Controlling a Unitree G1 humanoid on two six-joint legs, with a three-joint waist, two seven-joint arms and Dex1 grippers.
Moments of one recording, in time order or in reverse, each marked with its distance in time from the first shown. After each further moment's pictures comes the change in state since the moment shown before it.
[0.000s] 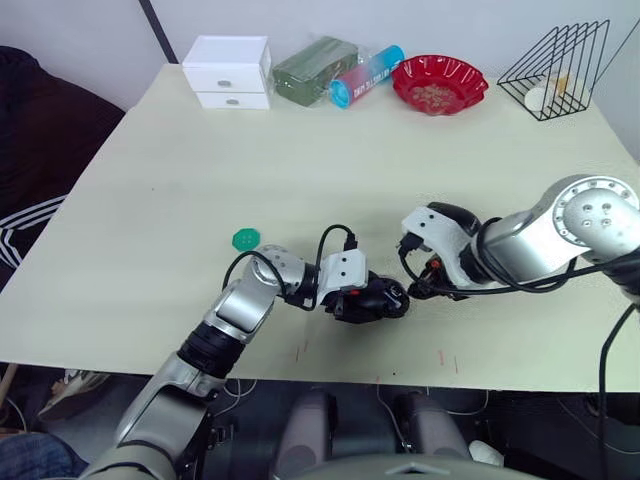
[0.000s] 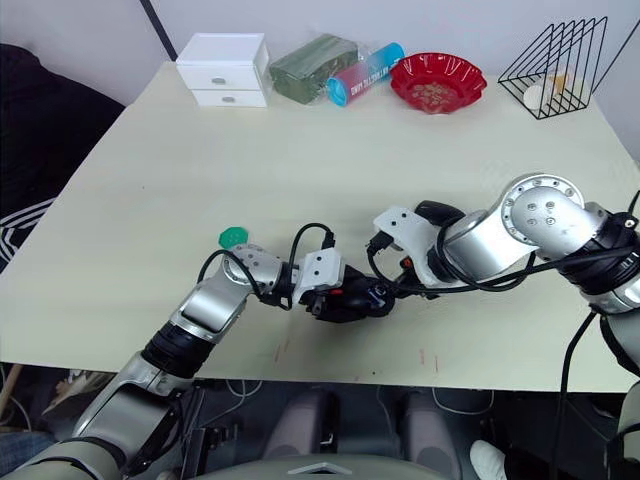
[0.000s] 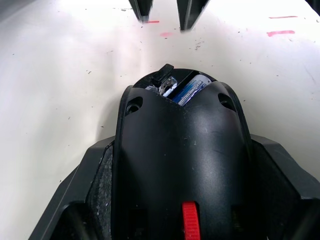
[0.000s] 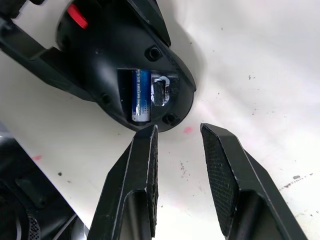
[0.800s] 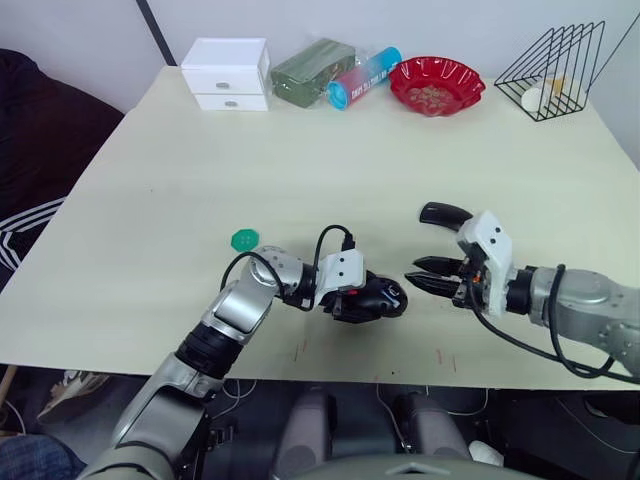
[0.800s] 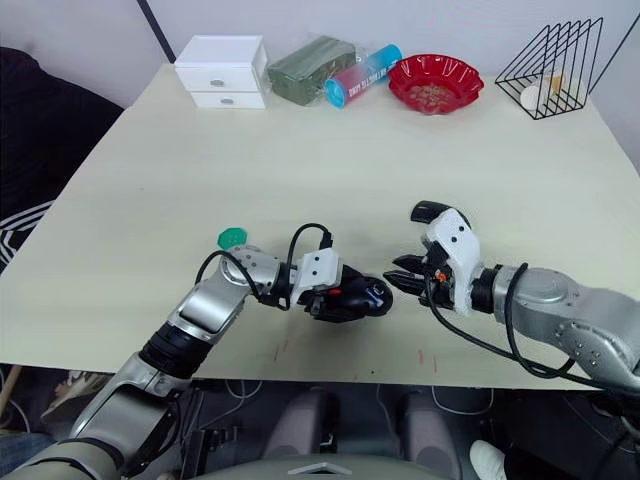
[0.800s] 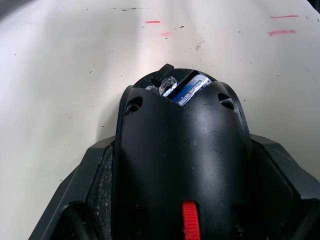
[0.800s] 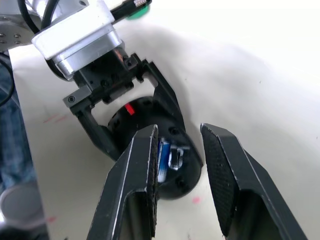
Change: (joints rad) left arm 0.005 0.013 0.001 0.007 -0.010 -0.014 0.008; right arm 0.842 0.054 -0.530 -0.386 -0.999 -0.647 0.906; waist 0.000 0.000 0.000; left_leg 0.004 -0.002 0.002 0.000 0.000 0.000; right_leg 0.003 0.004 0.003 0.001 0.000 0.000
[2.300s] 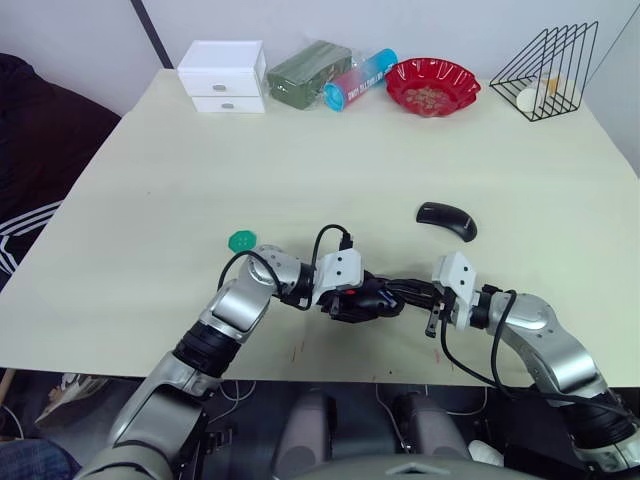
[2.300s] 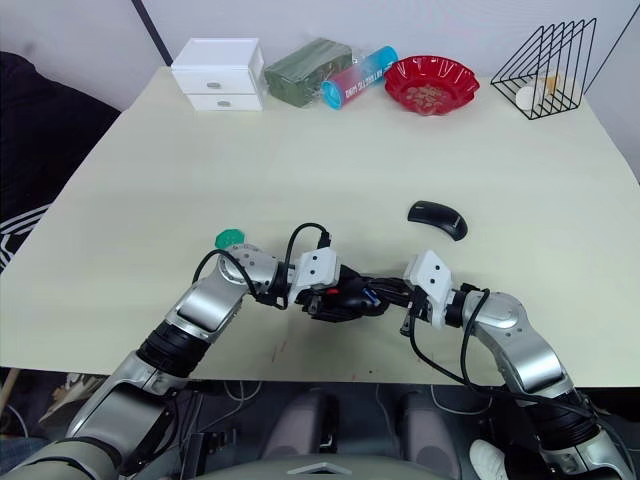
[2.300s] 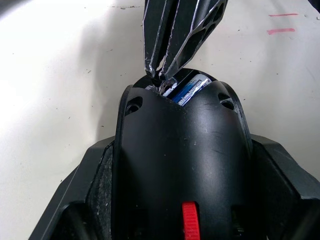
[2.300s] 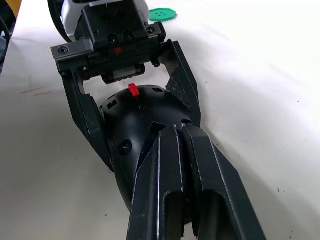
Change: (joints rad) left arm -0.004 0.012 -0.001 0.009 -0.007 0.003 -0.004; right arm 0.088 0.379 0.080 0.352 -0.642 -0.447 0.442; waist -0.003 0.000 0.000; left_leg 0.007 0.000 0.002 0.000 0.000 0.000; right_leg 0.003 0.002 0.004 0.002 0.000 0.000
